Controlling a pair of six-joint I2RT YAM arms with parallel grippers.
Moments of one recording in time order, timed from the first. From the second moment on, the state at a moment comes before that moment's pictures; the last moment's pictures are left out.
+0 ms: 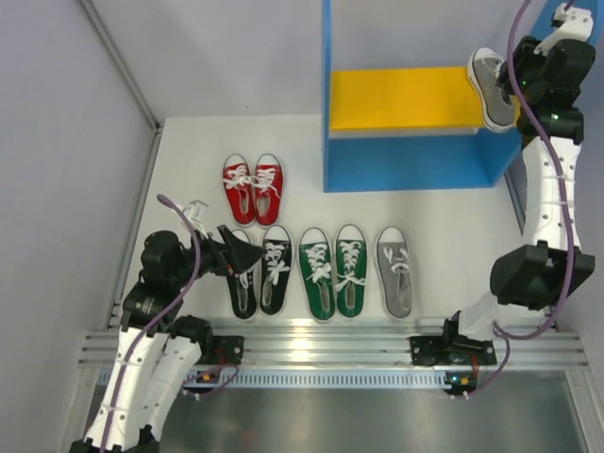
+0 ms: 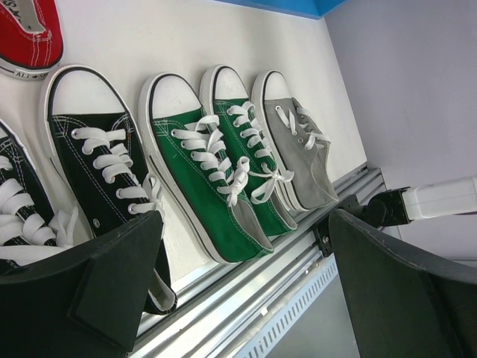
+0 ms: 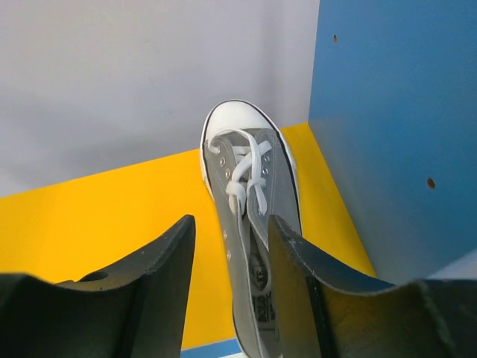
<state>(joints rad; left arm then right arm) -0.19 0.45 0.64 -0.55 0.56 -0.63 -0.20 1.67 1.92 -0.36 -0.04 0.12</state>
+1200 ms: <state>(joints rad) -0.19 0.46 0.64 -0.55 0.55 -0.60 0.73 0.74 0.62 -0.65 0.33 0.59</state>
